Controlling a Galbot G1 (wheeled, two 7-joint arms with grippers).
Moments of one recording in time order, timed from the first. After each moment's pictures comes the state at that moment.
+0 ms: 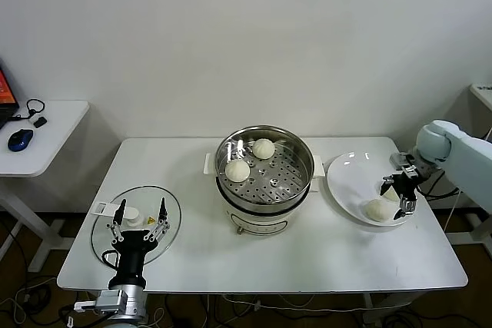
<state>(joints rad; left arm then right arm) 1.68 -1.54 -0.57 -2.10 0.03 -0.14 -0.06 0.10 0.66 -0.94 0.93 -0.03 0.05 -1.27</state>
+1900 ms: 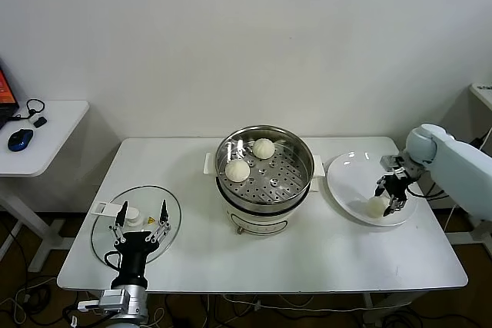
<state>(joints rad) 1.67 -1.55 -0.56 -2.07 0.03 -0.14 -0.06 0.08 0.72 -0.86 0.85 -0.08 0.10 -1.29</state>
